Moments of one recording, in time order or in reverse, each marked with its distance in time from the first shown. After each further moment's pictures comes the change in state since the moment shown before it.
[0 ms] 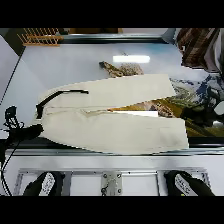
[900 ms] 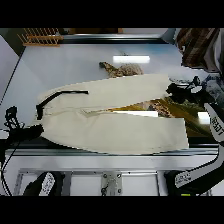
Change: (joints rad) left arm 0.000 0.000 0.000 -0.001 -0.019 0.000; right arm 0.034 -0.732 0.358 0.509 -0.538 -0.037
